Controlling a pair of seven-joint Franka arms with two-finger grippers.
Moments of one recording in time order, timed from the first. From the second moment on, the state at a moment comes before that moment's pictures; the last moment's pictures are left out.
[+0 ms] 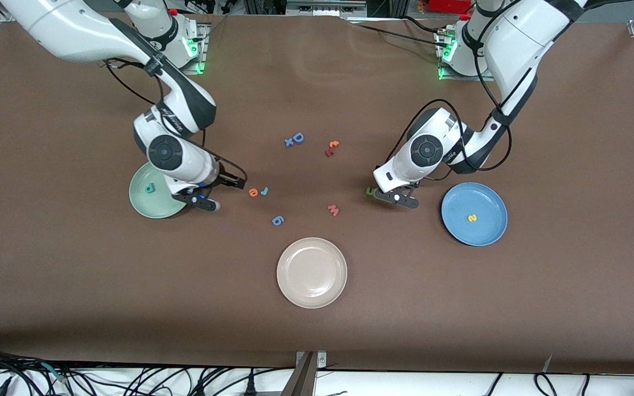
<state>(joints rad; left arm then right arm) -0.02 0.59 -0.49 -2.04 0.22 2.41 -0.37 -0.27 0.63 0.76 -1.97 -0.33 2.29 1.02</state>
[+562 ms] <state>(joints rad) 0.02 0.48 -0.48 -1.83 0.30 1.93 -0.29 -0.08 0.69 0.60 -1.93 -0.33 2.43 1.08</state>
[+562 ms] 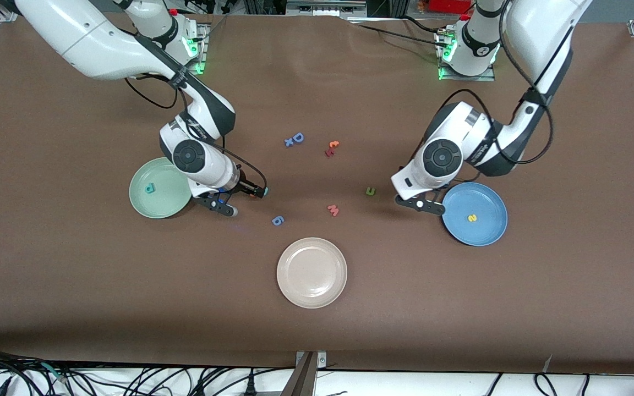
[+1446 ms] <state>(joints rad) 0.18 0.62 -0.46 -1.83 0.46 2.05 -0.10 0.00 0.69 0.53 -1.91 -0.33 2.44 1.08</state>
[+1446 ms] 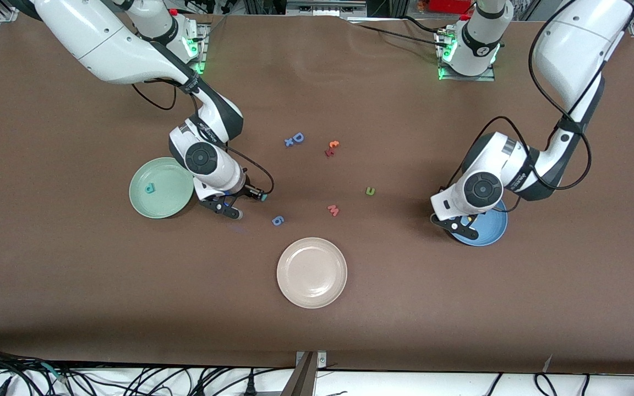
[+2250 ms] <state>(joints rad) 0.18 0.64 -0.60 -1.82 0.45 2.08 -0.32 0.02 0.69 0.53 -1.91 -0.33 2.44 1.10</state>
